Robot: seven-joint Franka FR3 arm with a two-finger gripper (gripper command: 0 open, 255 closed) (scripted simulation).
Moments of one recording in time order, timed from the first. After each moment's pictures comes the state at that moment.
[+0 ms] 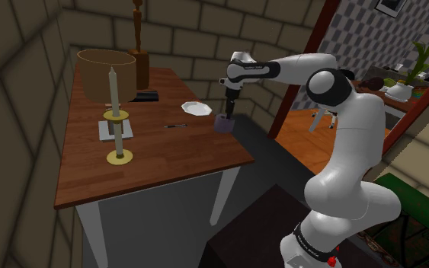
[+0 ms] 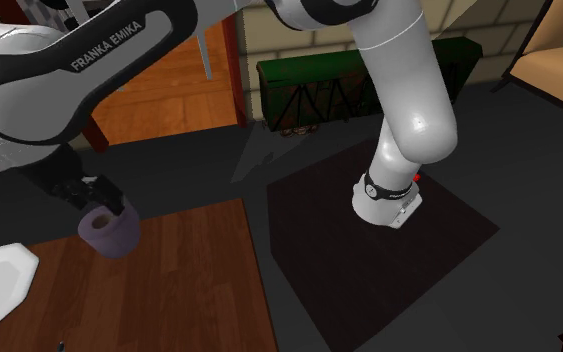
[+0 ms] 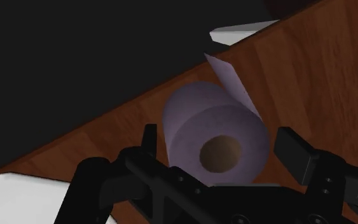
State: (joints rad) arm -0.75 0.61 0.59 -1.42 -0.32 1.84 -0.94
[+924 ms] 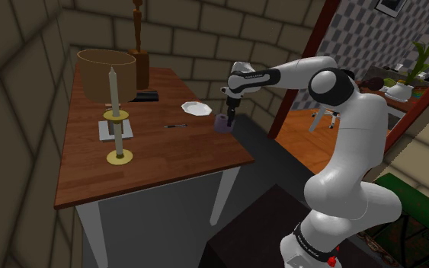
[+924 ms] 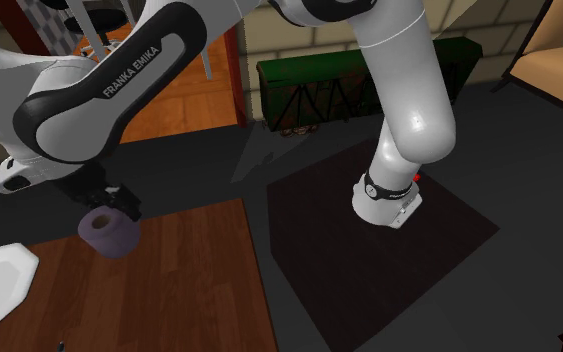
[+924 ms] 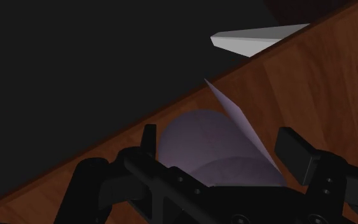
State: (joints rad) arm -0.79 0.60 0.58 -1.56 -0.33 1.96 -0.91
